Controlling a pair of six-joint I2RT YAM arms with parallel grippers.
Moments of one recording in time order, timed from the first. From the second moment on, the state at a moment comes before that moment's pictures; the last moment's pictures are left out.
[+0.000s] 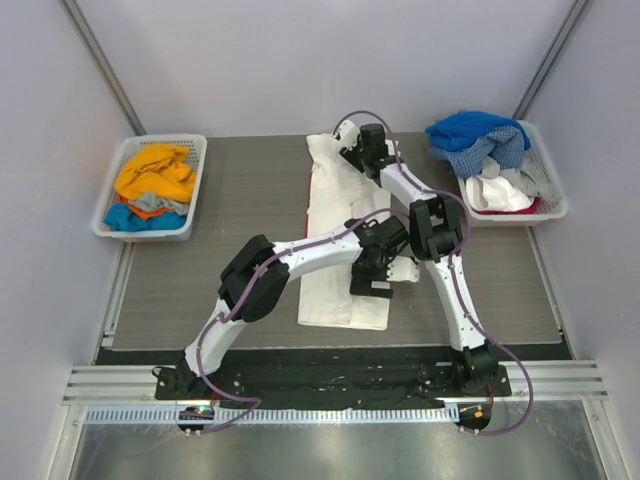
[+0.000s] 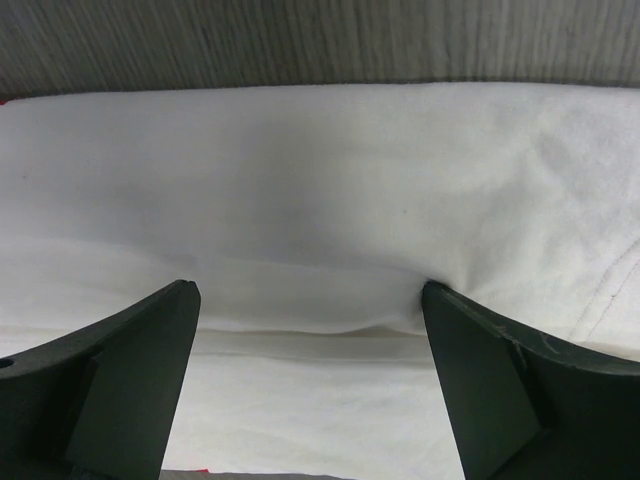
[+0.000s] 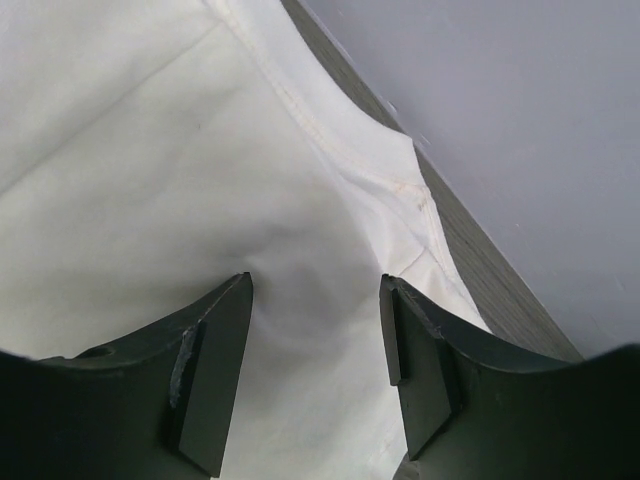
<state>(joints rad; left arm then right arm) -1.03 2.23 1.80 -0.83 0.04 0.73 0.34 2.67 2.28 -0.11 0.09 -0.68</state>
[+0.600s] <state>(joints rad) -0.98 2.30 1.93 -0.86 0.07 0.73 0.33 2.73 2.35 -0.05 0.18 -0.68</state>
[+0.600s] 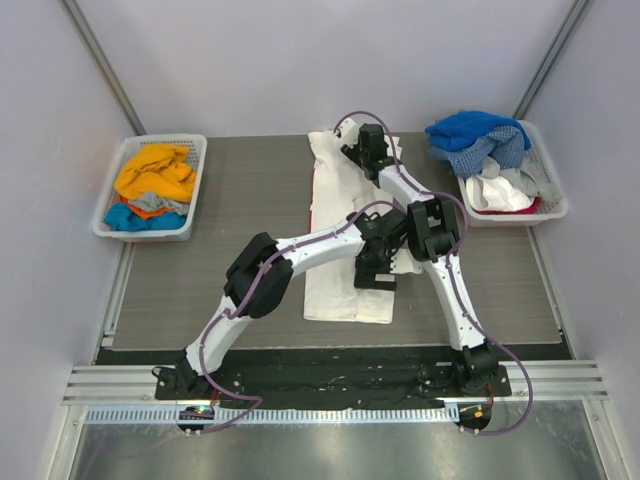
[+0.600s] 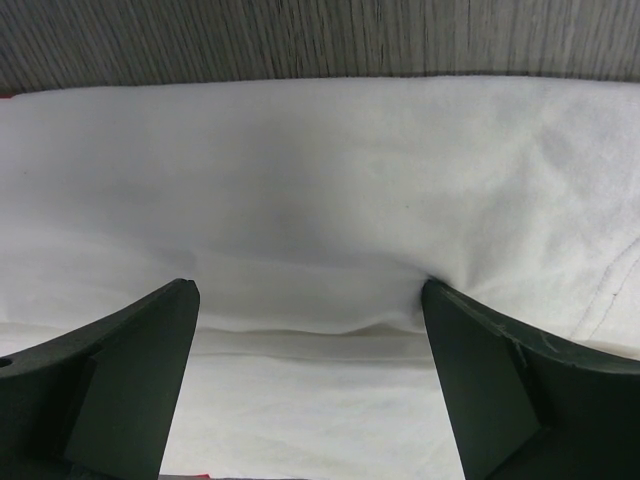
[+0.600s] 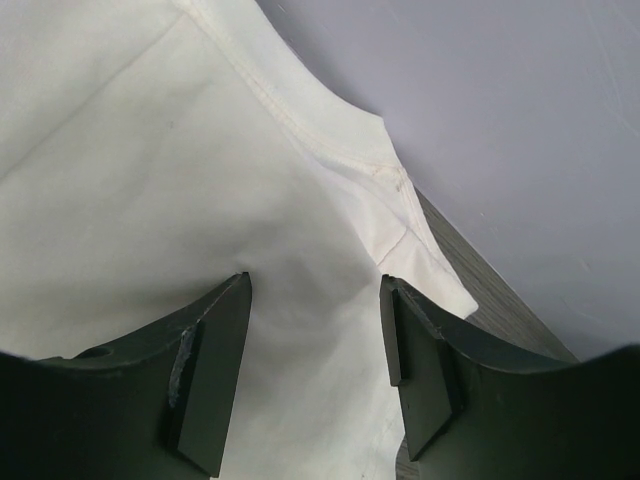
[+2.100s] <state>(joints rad) -0.79 1.52 1.38 -0.55 -0.22 0.41 0.37 1.60 1.21 -0.24 0.23 -0.49</state>
